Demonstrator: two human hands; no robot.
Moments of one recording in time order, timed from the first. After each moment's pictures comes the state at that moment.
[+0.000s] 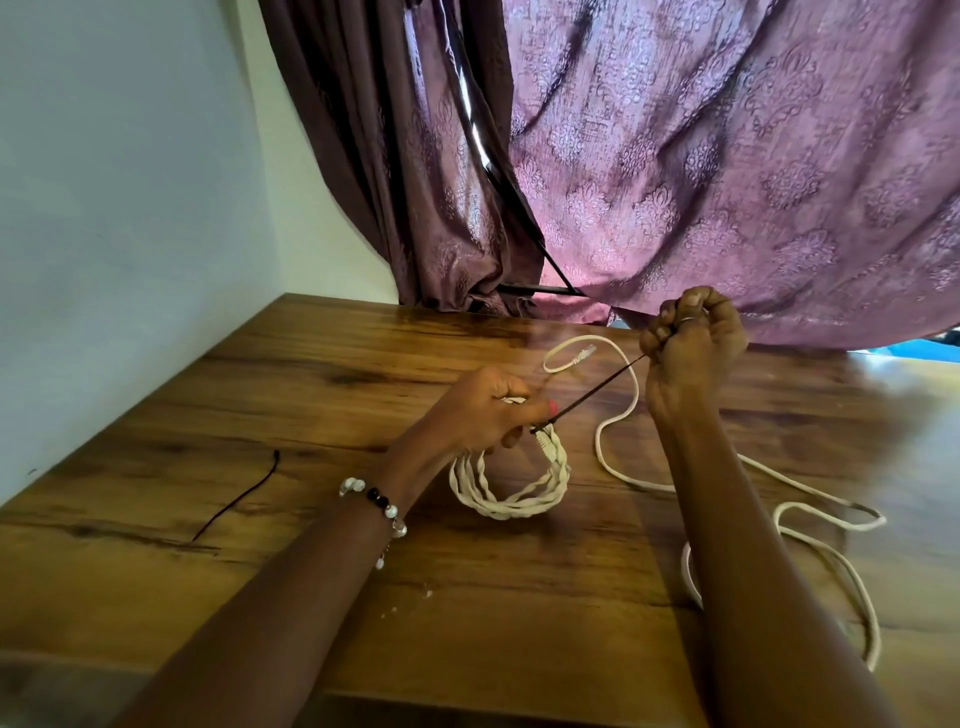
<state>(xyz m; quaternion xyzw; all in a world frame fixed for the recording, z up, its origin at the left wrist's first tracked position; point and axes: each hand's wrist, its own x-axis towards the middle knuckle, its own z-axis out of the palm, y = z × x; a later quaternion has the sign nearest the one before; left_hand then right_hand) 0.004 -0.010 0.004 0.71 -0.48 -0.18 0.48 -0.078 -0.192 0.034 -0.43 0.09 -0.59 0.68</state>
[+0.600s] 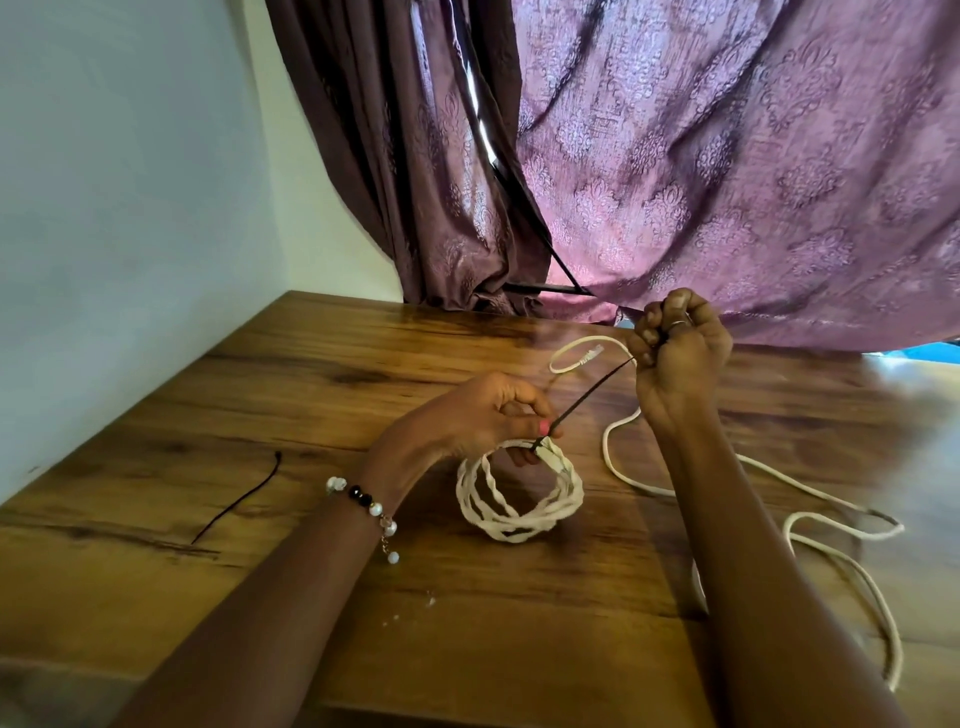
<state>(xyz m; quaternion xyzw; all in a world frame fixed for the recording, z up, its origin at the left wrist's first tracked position) 0.015 -0.004 0.008 0.68 -0.52 -0.29 0.43 -0.068 -0.191 0.027 -0.42 0.05 -0.51 0.74</state>
